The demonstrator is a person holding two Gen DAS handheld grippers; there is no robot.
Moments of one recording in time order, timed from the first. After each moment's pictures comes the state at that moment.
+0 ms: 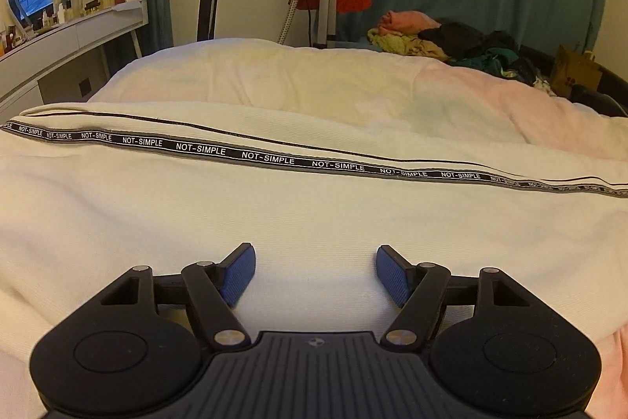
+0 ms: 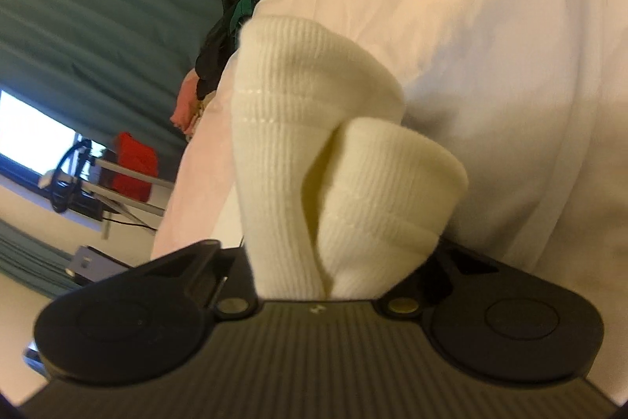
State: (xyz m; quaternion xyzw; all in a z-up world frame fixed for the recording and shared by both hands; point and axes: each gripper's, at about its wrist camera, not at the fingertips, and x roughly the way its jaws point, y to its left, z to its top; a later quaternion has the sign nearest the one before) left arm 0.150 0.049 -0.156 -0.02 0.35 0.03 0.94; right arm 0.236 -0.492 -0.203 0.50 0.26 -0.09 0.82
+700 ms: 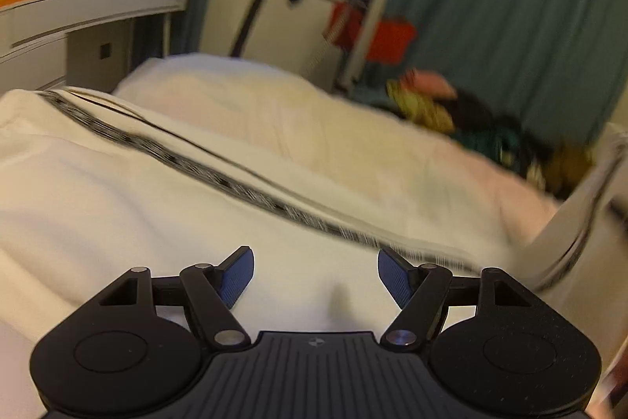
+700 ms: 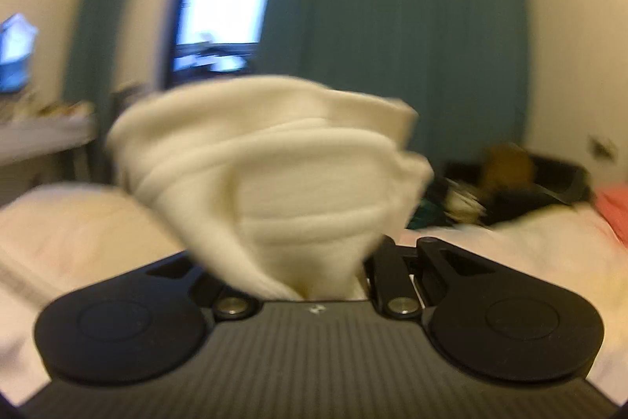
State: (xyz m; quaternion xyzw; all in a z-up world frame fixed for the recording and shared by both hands) left arm 0.122 0.117 -0.097 -0.17 0.29 0.05 0.94; right arm 0.221 -0.194 -0.092 -0.06 0.07 0.01 1.00
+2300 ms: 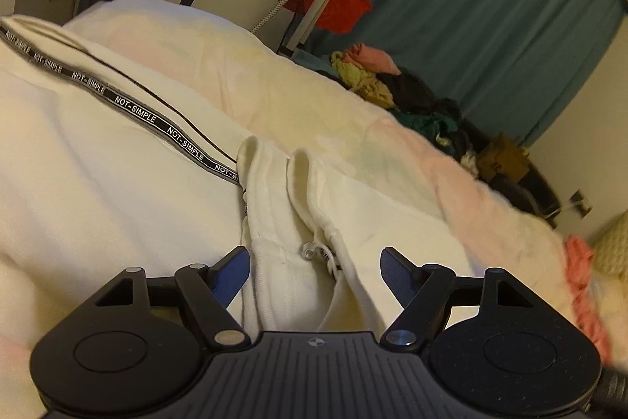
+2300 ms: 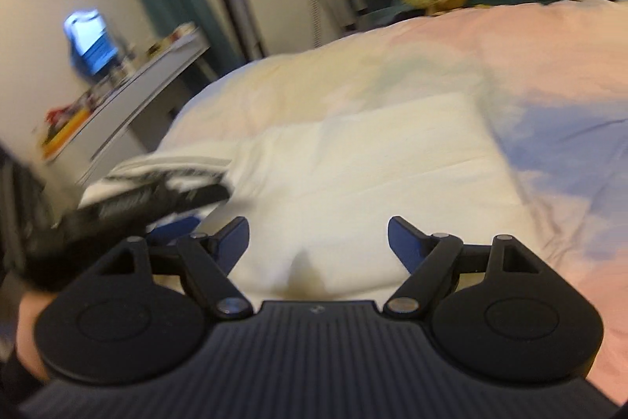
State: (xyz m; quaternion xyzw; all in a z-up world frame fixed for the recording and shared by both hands) left arm 0.130 0.118 -0.137 -0.22 0.33 -0.07 0.91; right arm 0.157 -0.159 -0.104 0.15 0.34 0.16 0.91
